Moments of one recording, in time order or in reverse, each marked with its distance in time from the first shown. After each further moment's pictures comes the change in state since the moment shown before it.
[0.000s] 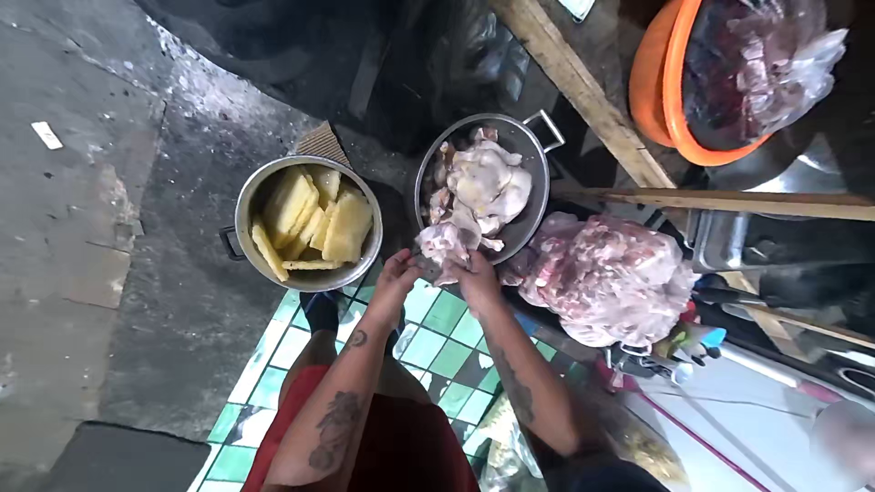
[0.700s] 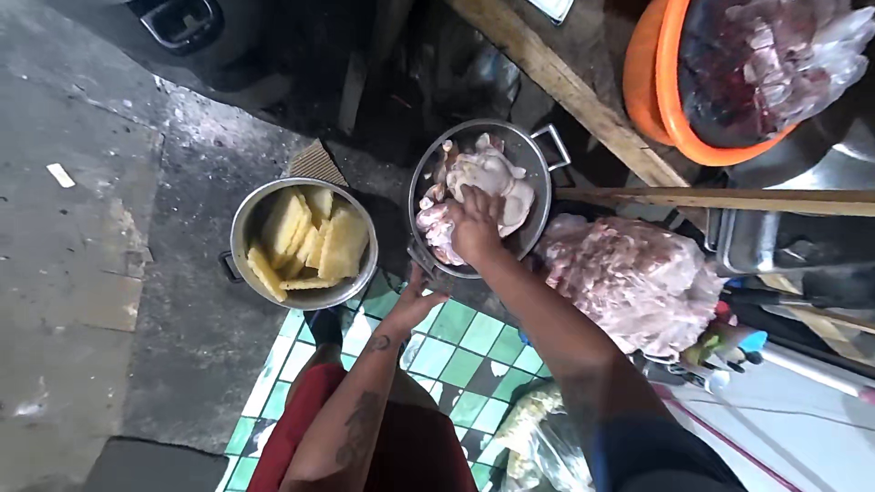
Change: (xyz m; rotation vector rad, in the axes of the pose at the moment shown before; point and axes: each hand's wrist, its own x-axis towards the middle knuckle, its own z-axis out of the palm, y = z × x) left_hand 0.036 -0.013 0.032 0.265 -0.214 -0.018; right_hand 0.129 -0.016 -0.029 -1.079 0.120 -0.642
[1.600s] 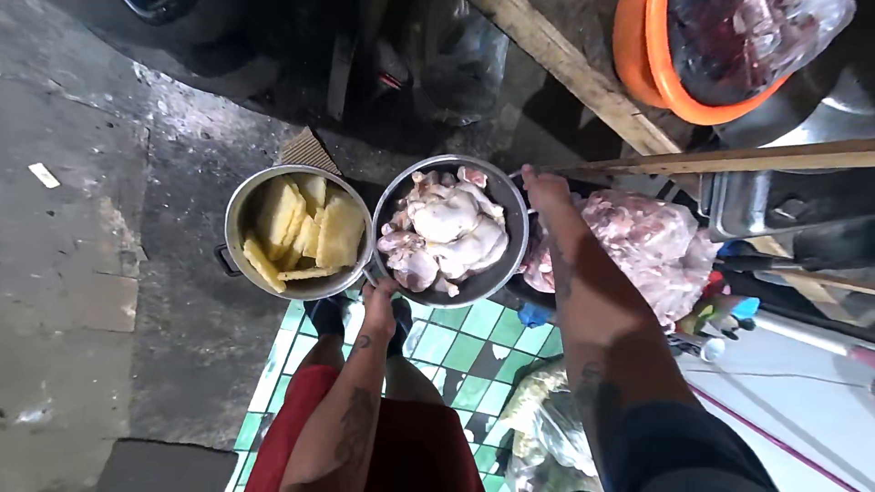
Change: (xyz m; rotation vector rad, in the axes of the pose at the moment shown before) left_hand -0.015 -0.047 -0.020 -0.423 0.593 -0.046; right_hand -0.010 0.121 -0.033 0.647 0.046 0.841
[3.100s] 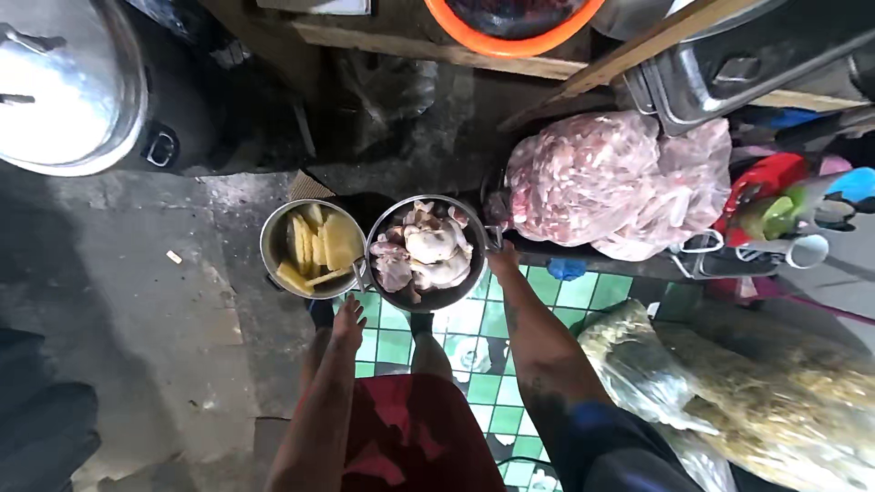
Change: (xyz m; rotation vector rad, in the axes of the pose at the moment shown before) left_hand -0.085 0.013 -0.037 0.402 0.179 -0.078; right_hand -0.134 0.162 0.027 0.251 -0.261 0.391
